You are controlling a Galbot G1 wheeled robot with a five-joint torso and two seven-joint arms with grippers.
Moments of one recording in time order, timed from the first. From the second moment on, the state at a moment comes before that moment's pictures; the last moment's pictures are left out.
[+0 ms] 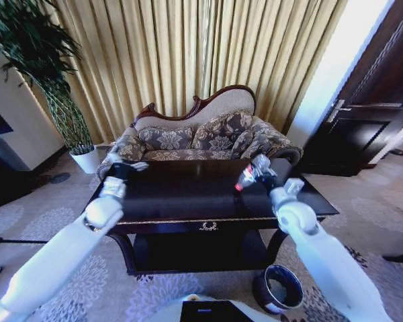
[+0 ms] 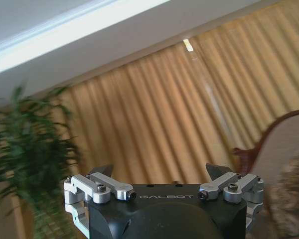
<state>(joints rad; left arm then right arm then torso) 1.05 -0.74 -0.39 -1.91 -0.38 0.03 -0.41 -1.19 0.94 0.50 1.99 0.65 -0.21 0.24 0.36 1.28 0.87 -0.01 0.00</state>
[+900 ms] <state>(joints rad) 1.49 -0.72 -0.93 -2.04 -0.65 0.09 -0.24 -1.51 0.88 0.81 2.20 0.55 -0.18 0.18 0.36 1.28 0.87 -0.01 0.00</state>
